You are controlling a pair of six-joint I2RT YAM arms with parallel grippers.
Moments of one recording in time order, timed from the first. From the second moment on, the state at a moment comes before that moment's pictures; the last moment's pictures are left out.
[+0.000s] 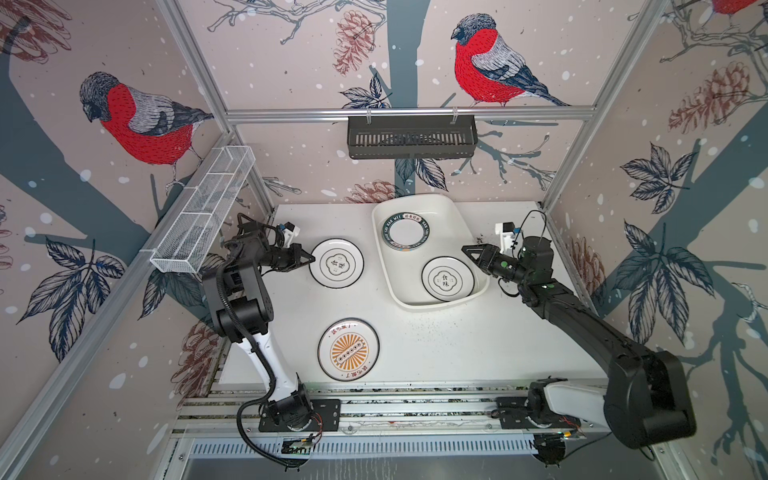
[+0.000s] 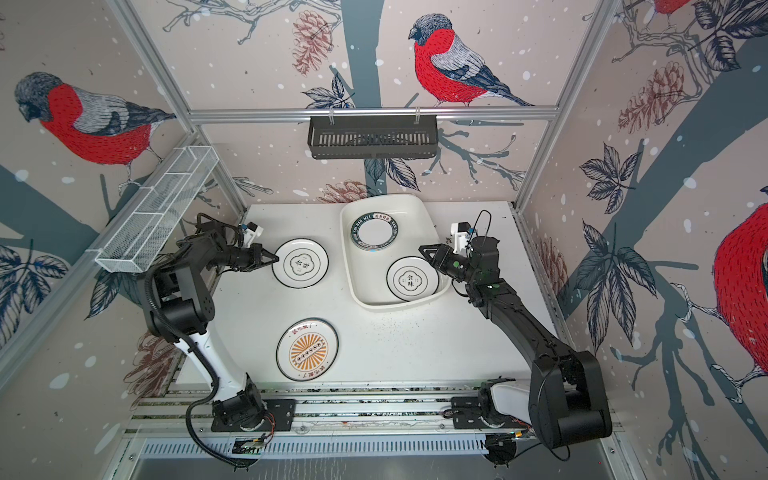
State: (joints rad) left arm 0.36 1.96 1.47 -0.86 0.87 0.26; right arm 0.19 1.25 0.73 0.22 -0.67 0.81
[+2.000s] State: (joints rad) left arm -0.22 1.97 1.84 -0.80 0.80 0.06; right arm 0.07 1.08 0.80 -0.01 -0.75 0.73
